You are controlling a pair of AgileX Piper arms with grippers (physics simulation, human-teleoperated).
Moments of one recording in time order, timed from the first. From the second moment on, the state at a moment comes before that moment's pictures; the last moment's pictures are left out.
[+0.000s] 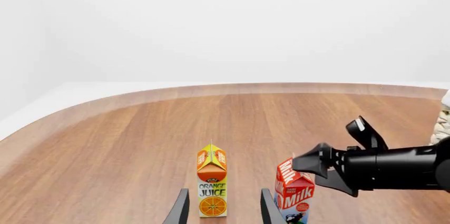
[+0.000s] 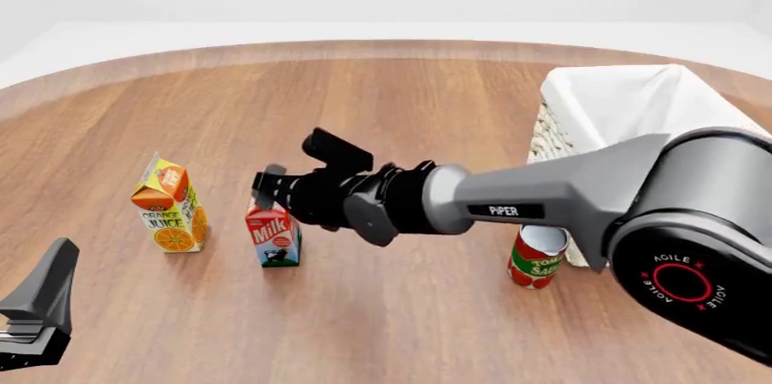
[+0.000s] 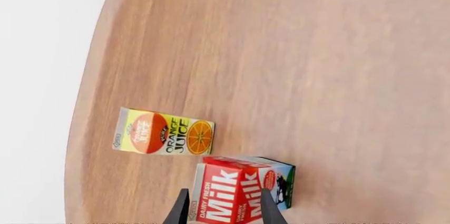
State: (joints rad) left arm 0.00 0.01 0.00 0.00 0.00; right arm 0.87 2.13 -1.39 -0.09 0.90
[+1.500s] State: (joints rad) left arm 0.00 0.01 0.00 0.00 0.00; right arm 0.84 1.97 -1.23 -0.16 0.80
